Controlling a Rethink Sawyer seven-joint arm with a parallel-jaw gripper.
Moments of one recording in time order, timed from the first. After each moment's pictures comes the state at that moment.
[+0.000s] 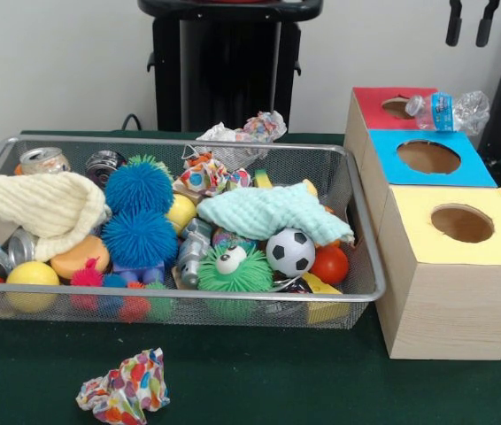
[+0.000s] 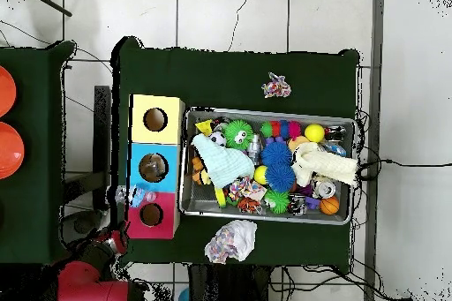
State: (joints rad) arm 0.58 -0.95 -0.33 2.09 0.26 0.22 1.41
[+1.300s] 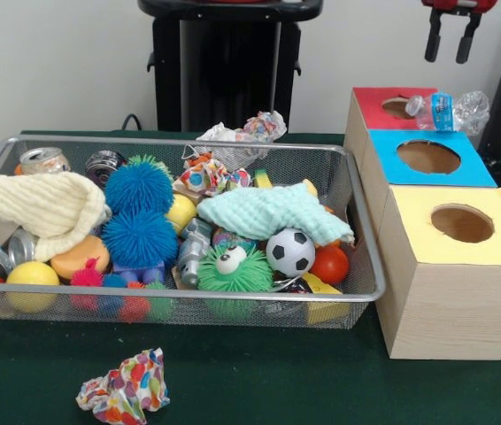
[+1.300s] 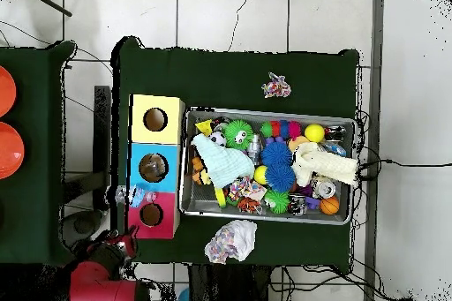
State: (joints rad) arm 0.59 -0.89 -0.33 2.12 0.26 0.17 1.49
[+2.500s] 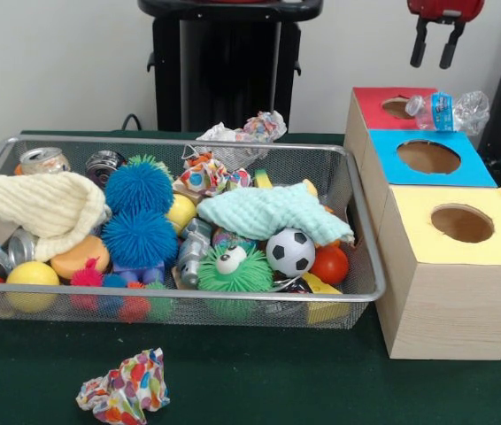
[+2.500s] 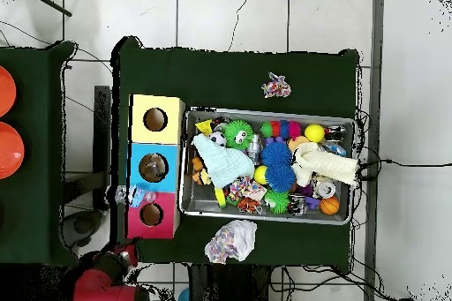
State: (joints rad) arm 0.62 -0.85 -0.33 2.16 0.26 0.16 1.49
